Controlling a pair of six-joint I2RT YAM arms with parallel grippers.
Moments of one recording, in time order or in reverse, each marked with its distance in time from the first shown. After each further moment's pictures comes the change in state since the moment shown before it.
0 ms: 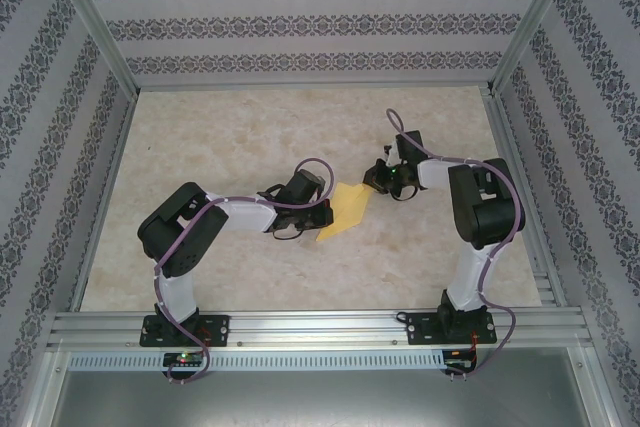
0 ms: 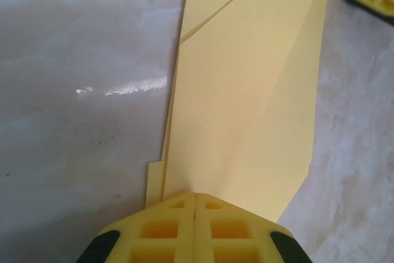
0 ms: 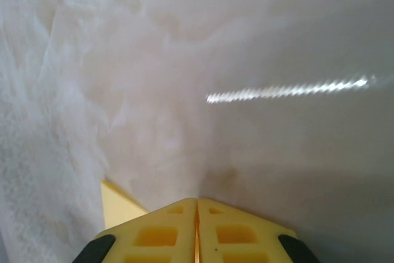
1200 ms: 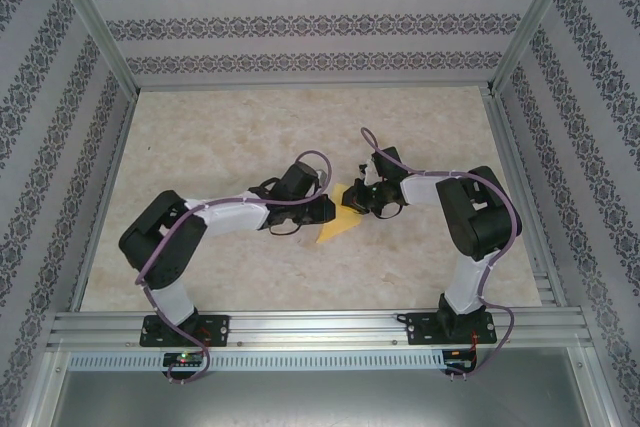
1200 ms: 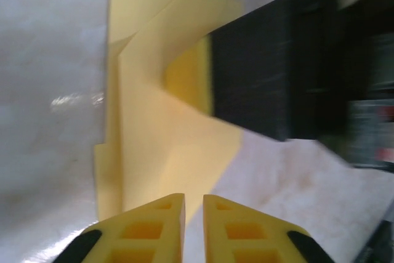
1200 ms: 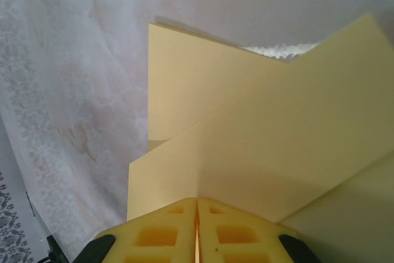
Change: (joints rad) left arm 0.000 -0.146 0.024 -0.095 0.041 0.056; right arm 0.185 -0.062 -0.130 0.045 -0.088 0.060
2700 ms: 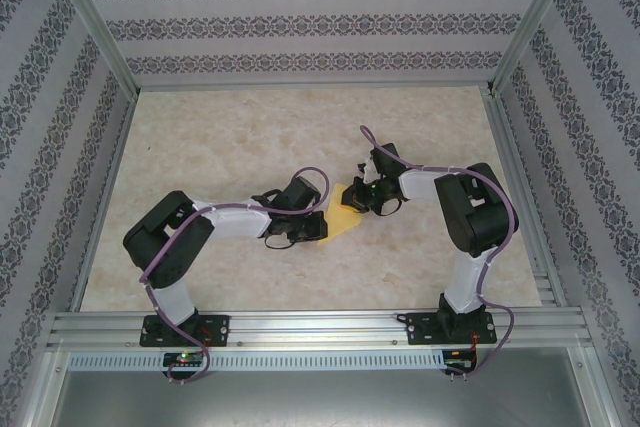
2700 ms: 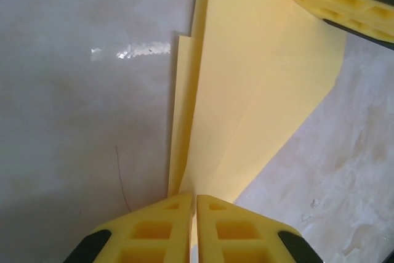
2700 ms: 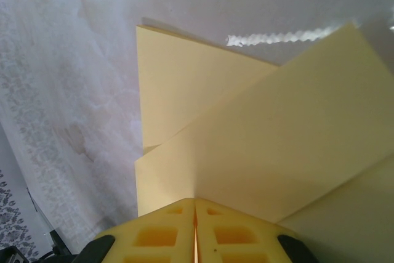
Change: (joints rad) left arm -0.035 0.039 -0.072 -0.073 0.000 -0.074; right arm -0.007 0.033 0.059 -0.088 -0.012 -0.019
